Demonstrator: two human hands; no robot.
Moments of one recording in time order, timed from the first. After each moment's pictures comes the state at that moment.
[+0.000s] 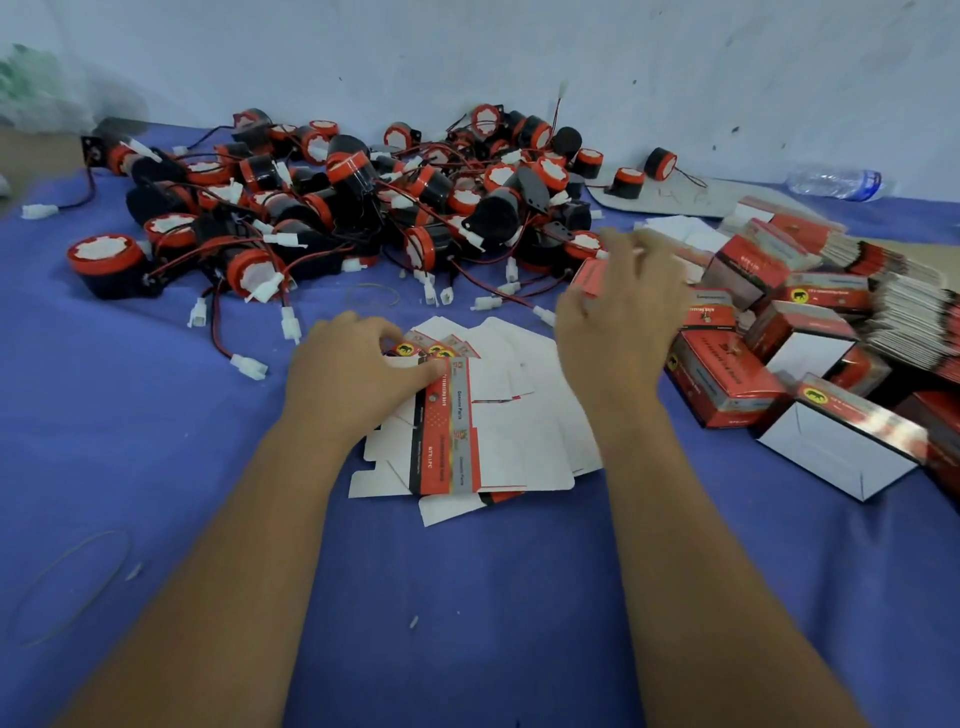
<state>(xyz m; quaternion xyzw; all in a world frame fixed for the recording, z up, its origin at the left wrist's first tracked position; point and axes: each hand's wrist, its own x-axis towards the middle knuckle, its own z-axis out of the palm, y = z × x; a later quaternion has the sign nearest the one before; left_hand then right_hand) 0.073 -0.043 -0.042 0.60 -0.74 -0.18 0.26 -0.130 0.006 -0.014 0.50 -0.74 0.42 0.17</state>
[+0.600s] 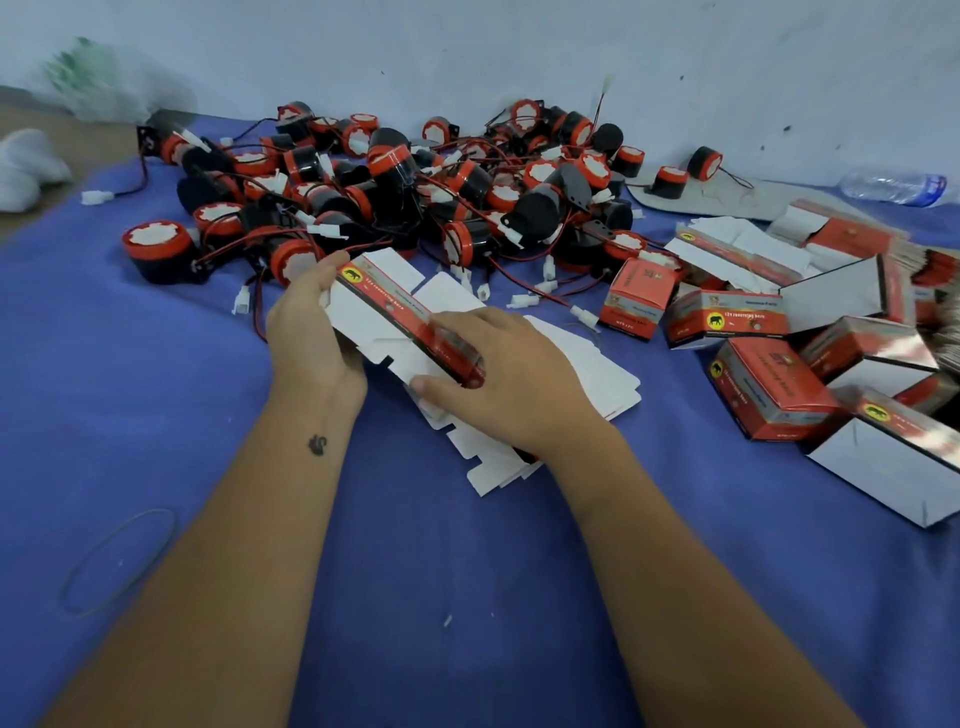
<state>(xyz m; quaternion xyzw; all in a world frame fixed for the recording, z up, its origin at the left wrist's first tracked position) 0.092 -0.056 -0.029 0.35 -0.25 -0.59 0.68 -0.062 0.005 -0.032 0.75 -0.61 0.24 -0.07</state>
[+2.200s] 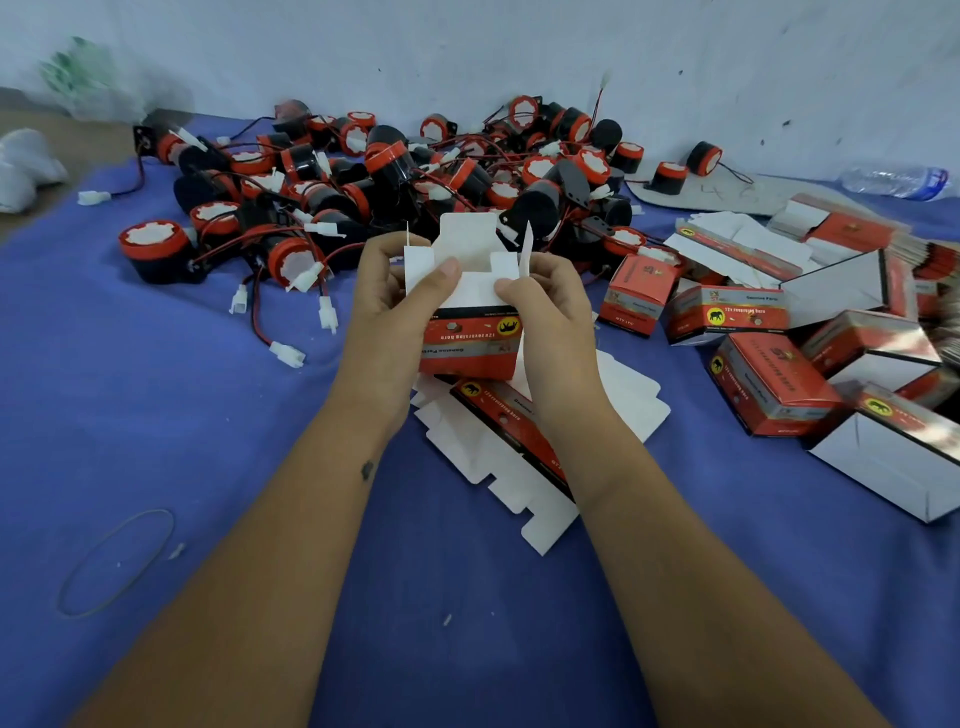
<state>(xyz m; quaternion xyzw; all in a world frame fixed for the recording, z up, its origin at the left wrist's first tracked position) 0.060 -0.032 -0.030 0.28 -0.51 -0.55 0.60 -0.059 0.002 -0.016 0.42 -0.49 0.66 -0.38</state>
